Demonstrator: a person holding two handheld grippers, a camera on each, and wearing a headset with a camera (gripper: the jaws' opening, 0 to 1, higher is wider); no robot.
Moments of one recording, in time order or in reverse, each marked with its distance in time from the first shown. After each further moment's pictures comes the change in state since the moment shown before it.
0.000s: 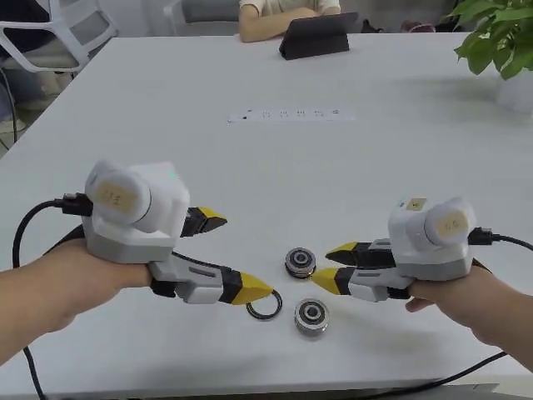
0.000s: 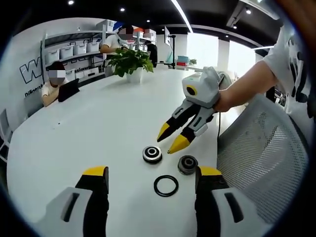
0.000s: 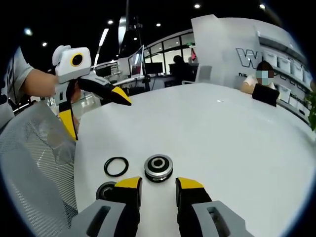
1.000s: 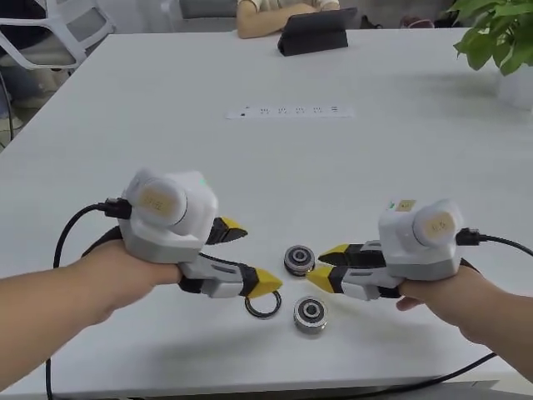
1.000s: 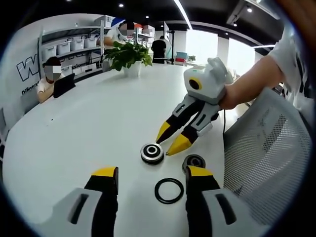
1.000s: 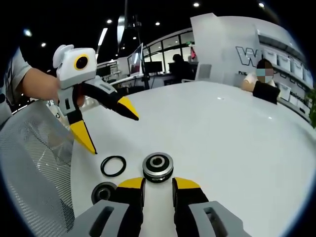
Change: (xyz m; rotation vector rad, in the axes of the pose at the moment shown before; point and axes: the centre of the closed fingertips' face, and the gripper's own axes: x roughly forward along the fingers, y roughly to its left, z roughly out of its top) left arm 0.033 0.001 -0.013 0.000 0.034 -0.020; right arm 0.010 -0.001 -0.005 0.012 0.007 0.000
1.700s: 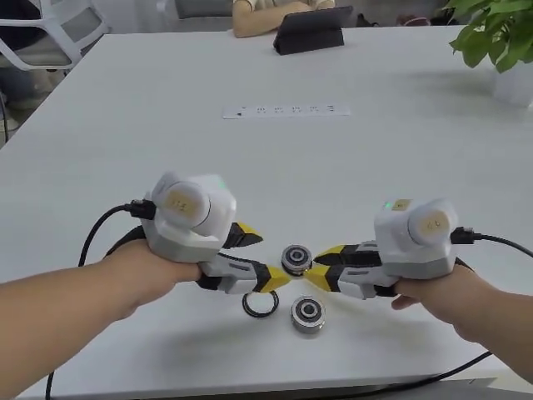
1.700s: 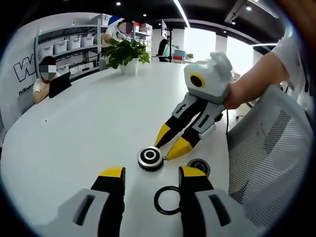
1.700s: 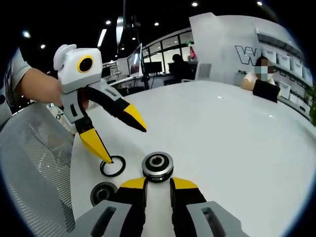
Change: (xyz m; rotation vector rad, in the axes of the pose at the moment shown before) left arm 0.024 -0.002 0.003 0.011 0.014 -0.020; right arm 0.002 0.000 -0.002 0.010 -0.004 0.007
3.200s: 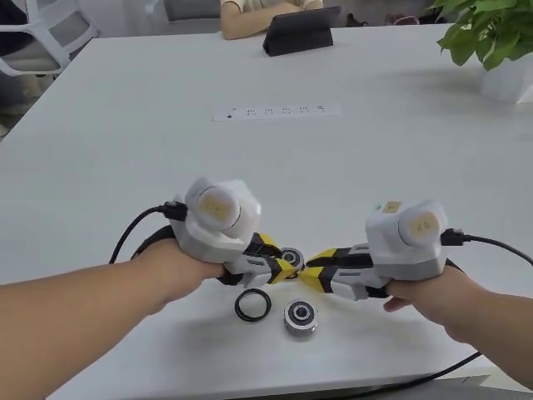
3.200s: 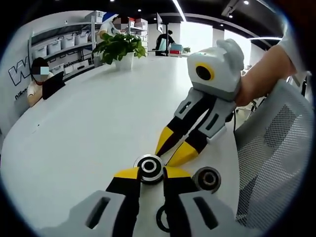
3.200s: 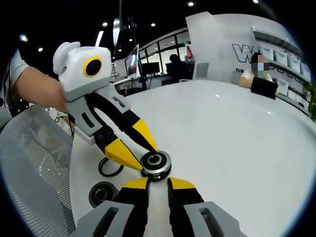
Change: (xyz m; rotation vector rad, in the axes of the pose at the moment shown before) left arm 0.035 0.000 0.004 0.044 0.048 -0.011; right arm 0.000 -0.003 -0.002 0.028 -0.008 -0.008
